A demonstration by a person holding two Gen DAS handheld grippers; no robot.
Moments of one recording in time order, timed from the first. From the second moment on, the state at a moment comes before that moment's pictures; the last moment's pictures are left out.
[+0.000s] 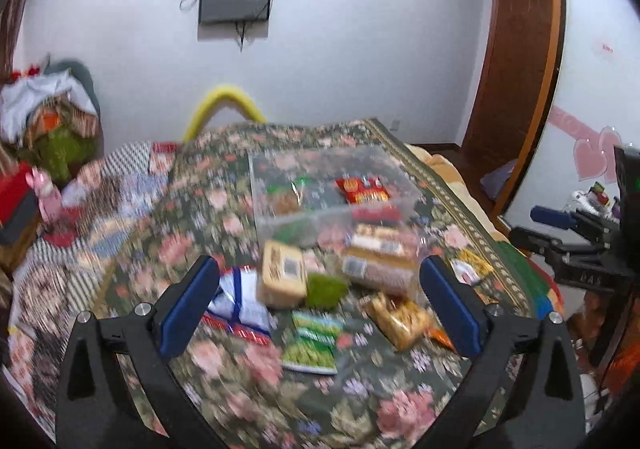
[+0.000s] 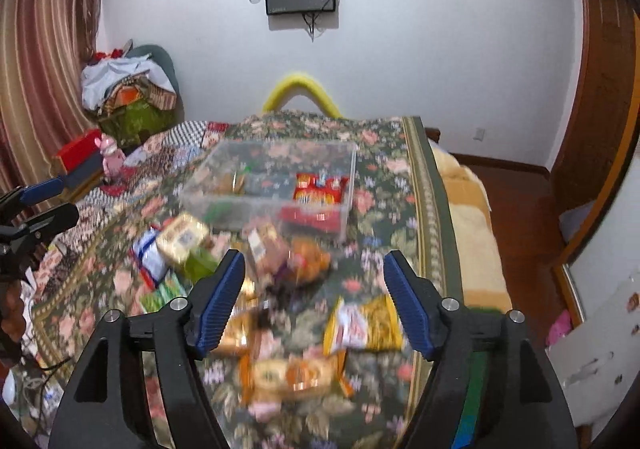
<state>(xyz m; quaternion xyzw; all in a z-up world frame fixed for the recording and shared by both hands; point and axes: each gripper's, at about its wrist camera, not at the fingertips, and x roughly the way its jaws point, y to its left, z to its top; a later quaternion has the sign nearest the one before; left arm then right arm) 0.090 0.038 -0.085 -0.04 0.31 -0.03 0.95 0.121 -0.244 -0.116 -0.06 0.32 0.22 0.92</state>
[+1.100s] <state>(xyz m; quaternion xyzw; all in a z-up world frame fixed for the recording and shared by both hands) 0.145 0.030 -0.234 -0.04 0.48 -0.02 0.88 0.117 -0.236 -0.224 -0.08 0.45 0.23 0.86</state>
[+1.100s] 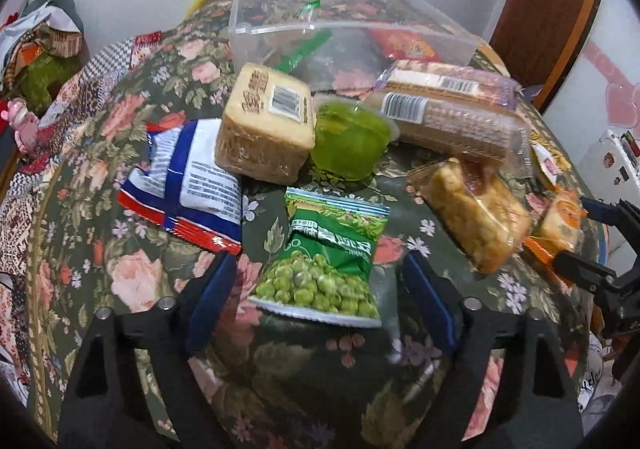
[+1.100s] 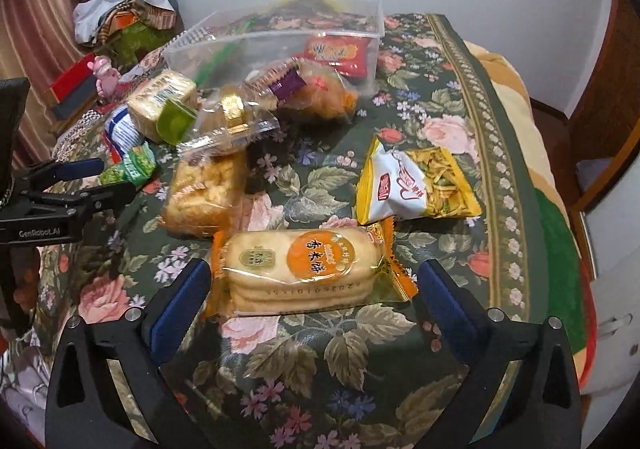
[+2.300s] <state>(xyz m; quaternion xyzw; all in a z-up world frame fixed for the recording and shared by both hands) 0.119 0.033 -0.163 -0.07 0.41 -0.04 0.91 0.118 -0.244 -0.164 -0.04 0.37 0.23 0.90</state>
